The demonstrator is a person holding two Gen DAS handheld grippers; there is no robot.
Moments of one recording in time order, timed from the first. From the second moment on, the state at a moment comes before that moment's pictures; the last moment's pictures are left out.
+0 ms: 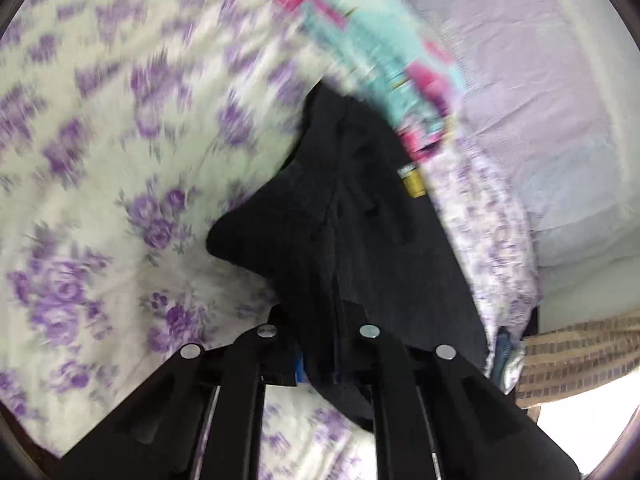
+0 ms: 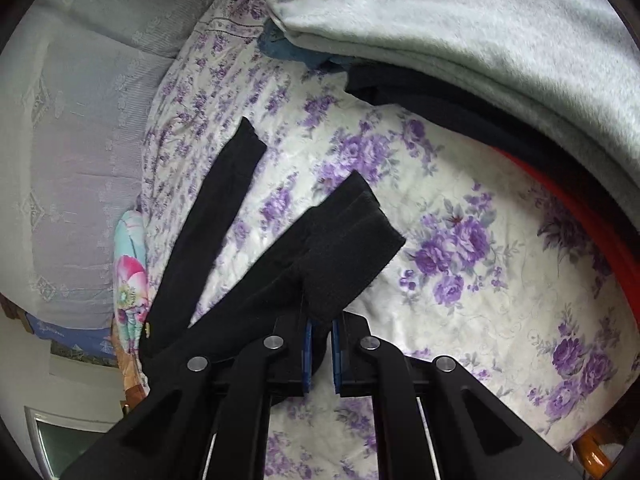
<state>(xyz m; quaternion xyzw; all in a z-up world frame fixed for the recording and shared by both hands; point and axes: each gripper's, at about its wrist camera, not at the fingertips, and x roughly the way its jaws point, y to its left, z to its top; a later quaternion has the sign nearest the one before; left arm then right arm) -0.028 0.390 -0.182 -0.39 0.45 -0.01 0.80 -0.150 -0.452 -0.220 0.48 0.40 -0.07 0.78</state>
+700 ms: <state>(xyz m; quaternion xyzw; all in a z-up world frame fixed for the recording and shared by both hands) -0.075 0.429 -0.153 -0.07 0.59 0.12 0.80 -0.133 -0.457 -0.152 0.37 0.42 -0.04 0.83</state>
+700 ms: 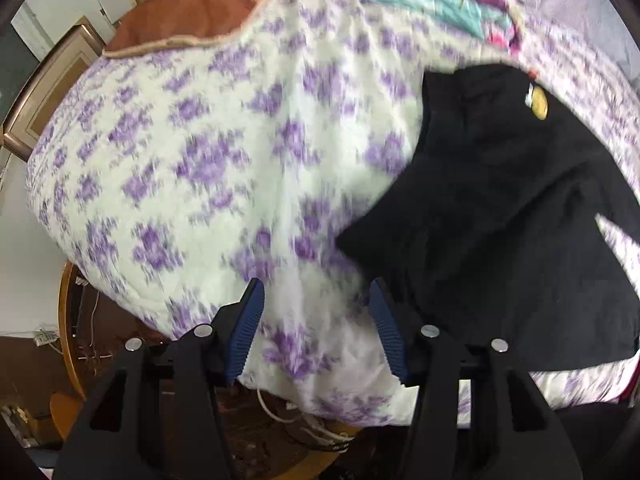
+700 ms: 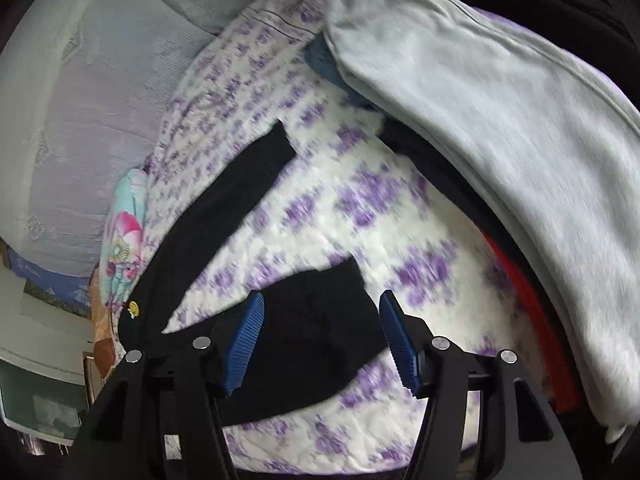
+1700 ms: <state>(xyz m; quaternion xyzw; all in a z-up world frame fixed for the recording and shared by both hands) 0.099 0.274 -0.153 -0.03 0.58 0.09 0.81 0.223 -0.404 -0.240 -0.05 0.64 0.21 0.73</state>
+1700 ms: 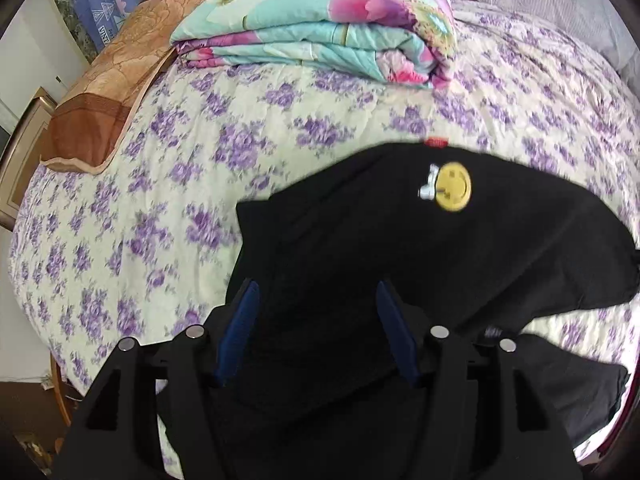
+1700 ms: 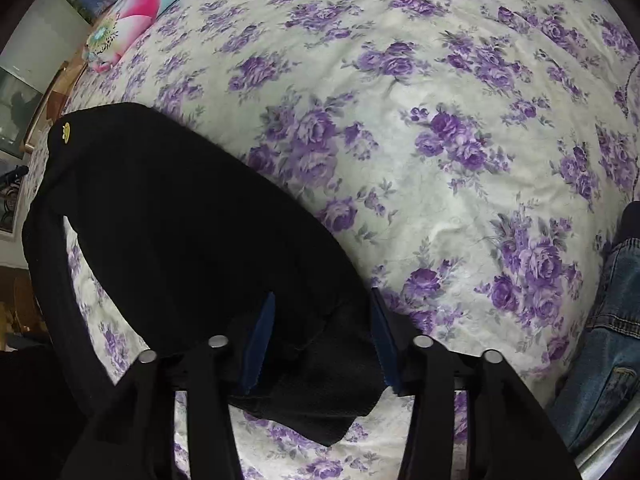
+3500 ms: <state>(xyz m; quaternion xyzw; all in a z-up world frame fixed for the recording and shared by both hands) 0.173 0.217 -0.122 0.36 0.50 -0.08 0.79 0.159 -0.369 -0.129 -0.09 0.50 0.03 0.86</state>
